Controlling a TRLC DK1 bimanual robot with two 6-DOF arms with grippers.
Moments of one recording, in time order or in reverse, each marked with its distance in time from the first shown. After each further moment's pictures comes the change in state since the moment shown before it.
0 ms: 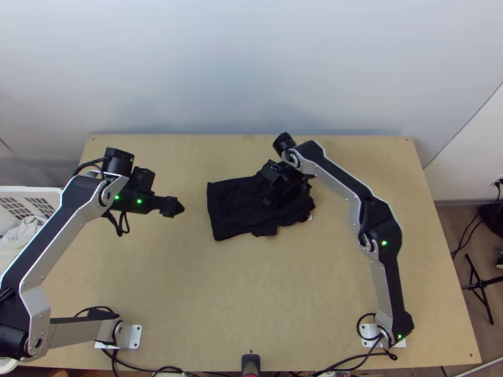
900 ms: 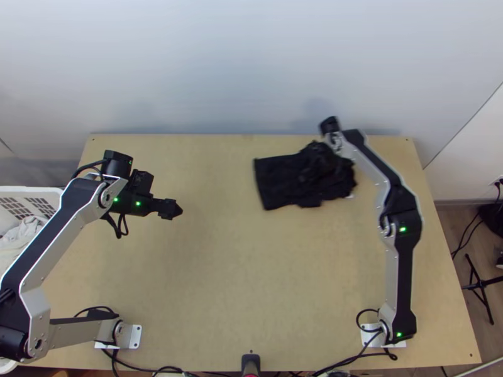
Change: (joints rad) left arm 0.013 -0.006 -0.027 0.004 -0.005 0.011; right arm -0.300 0.067 0.017 0.079 0.310 -0.010
